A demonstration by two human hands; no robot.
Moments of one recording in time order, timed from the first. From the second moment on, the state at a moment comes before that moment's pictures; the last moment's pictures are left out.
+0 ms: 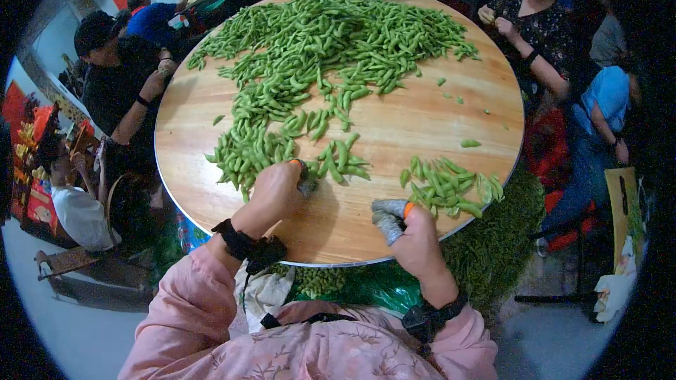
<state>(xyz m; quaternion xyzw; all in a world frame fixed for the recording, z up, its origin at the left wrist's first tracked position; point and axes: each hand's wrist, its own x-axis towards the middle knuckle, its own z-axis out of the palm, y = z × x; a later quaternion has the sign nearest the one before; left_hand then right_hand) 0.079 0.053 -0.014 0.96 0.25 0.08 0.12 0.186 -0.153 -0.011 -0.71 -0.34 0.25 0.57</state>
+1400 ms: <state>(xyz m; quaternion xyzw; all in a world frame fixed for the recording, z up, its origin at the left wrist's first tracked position) 0.016 -0.016 -0.002 0.92 0.15 0.15 0.34 0.139 -0.129 0.002 -0.57 -0.26 0.43 0.65</state>
